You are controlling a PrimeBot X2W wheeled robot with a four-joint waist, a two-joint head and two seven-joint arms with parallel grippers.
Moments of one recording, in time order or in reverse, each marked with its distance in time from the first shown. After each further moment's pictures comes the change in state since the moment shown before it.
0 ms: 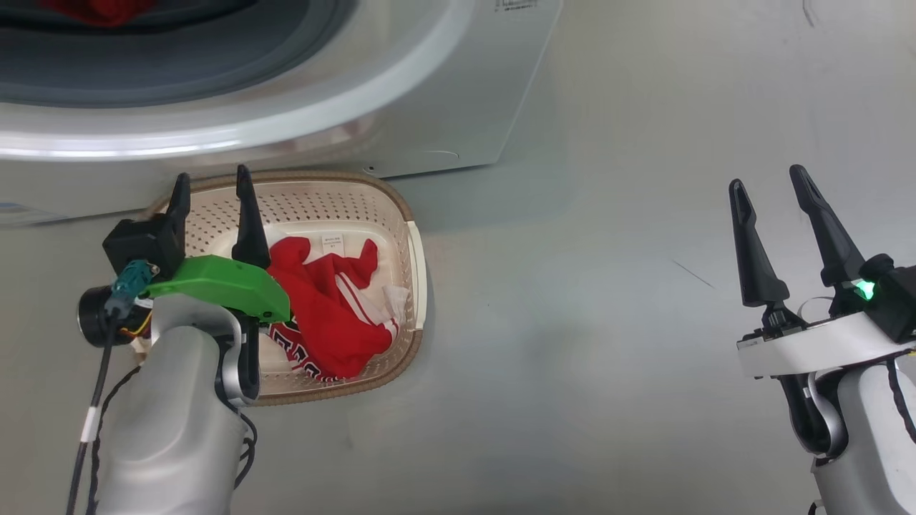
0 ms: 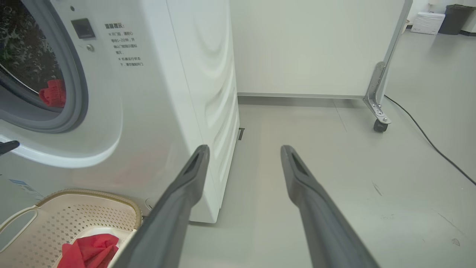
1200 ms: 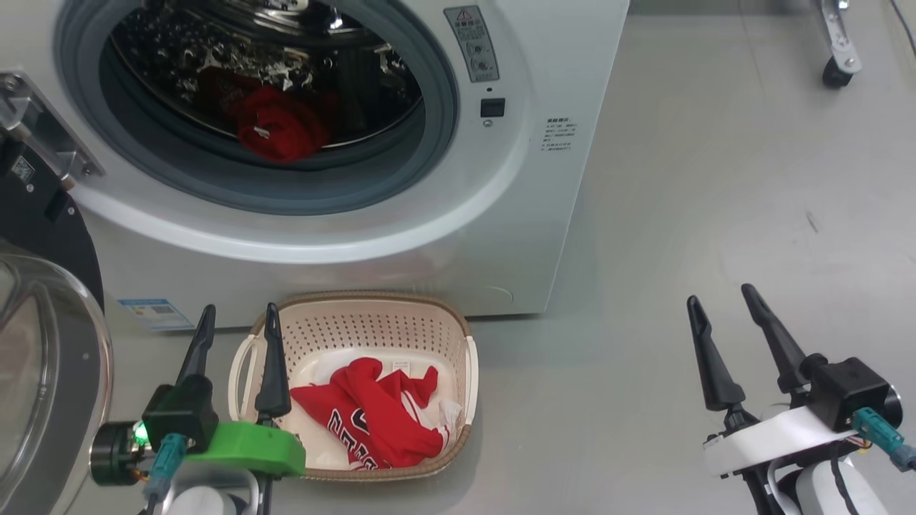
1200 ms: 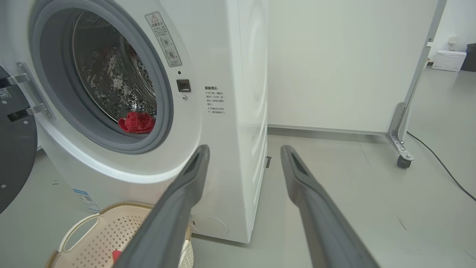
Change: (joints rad) left arm 0.450 0.003 0.021 -0.414 0.188 0.000 0.000; right arm 0.191 0.071 0.000 0.043 -0.069 -0.002 0.000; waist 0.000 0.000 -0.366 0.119
